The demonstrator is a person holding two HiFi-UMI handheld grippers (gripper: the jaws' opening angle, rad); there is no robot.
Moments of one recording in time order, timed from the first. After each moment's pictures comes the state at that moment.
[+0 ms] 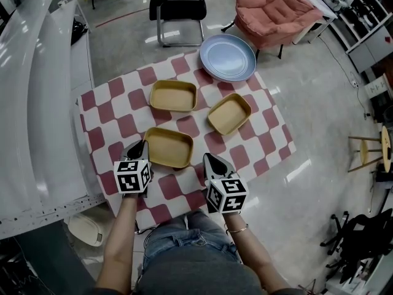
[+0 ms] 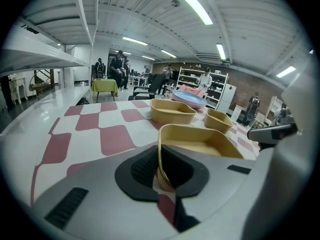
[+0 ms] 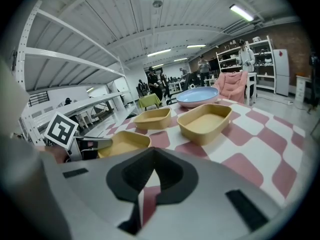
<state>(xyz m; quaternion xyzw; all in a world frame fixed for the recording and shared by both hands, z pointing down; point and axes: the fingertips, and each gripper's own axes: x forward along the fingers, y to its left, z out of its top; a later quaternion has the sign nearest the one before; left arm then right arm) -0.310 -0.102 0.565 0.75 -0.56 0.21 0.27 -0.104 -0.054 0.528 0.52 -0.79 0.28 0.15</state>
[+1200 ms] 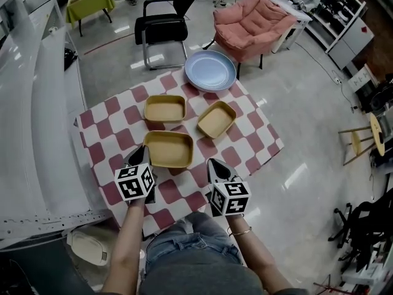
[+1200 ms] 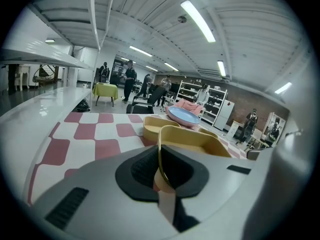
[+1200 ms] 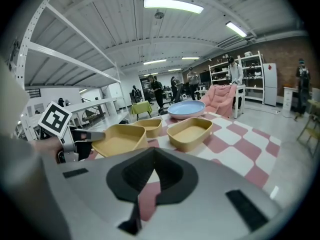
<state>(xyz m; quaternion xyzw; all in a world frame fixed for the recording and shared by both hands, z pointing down) -0.294 -0.098 0.509 0.77 -0.57 0.13 0.27 -0.078 -0.028 0.491 0.58 -0.77 0.24 0.14</state>
